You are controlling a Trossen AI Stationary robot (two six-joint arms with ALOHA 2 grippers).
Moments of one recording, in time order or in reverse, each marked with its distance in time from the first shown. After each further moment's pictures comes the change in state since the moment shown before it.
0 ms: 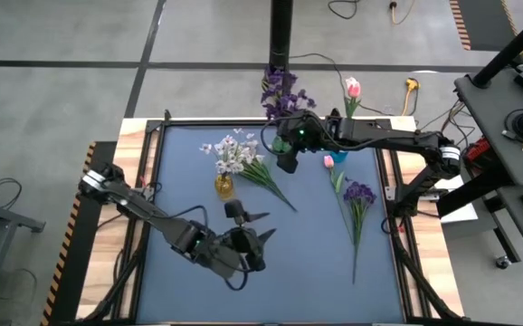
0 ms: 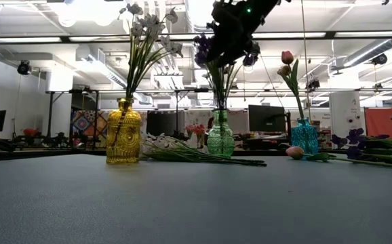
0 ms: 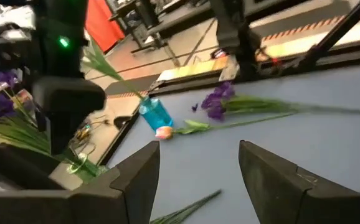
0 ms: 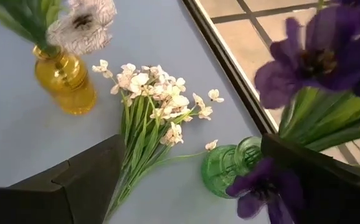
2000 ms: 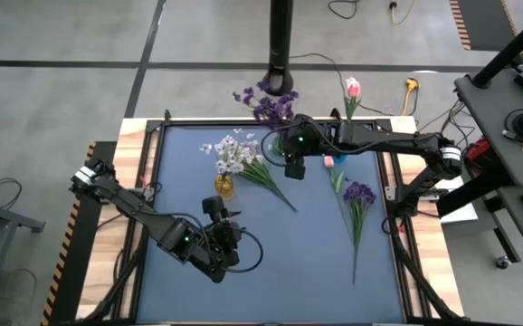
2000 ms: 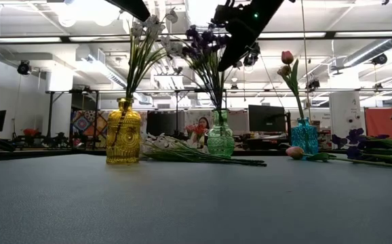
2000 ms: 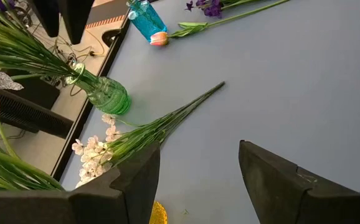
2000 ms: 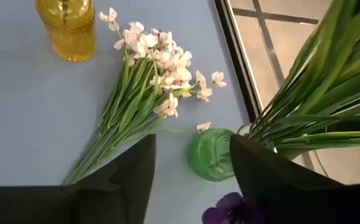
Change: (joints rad) left arm -0.035 -0.090 0.034 -0.715 0.137 -0.422; right arm 0.029 -0.008 -0.037 -0.059 0.019 -0.218
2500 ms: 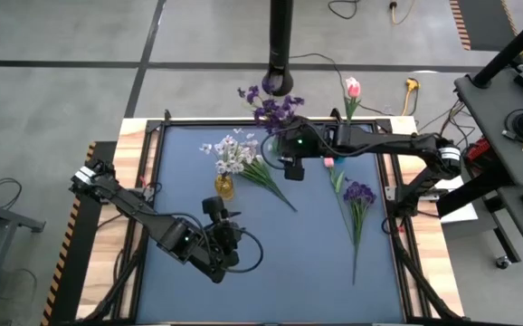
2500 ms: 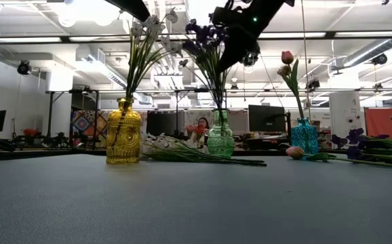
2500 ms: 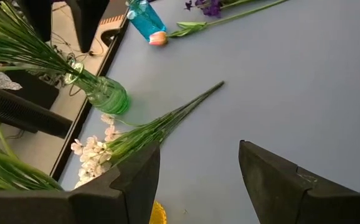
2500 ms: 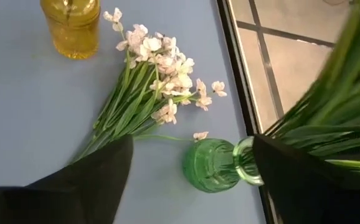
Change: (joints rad) left arm -0.001 0.000 0.000 0.000 0.003 0.000; right arm 0.001 0.005 -0.034 0.066 0.002 -0.088
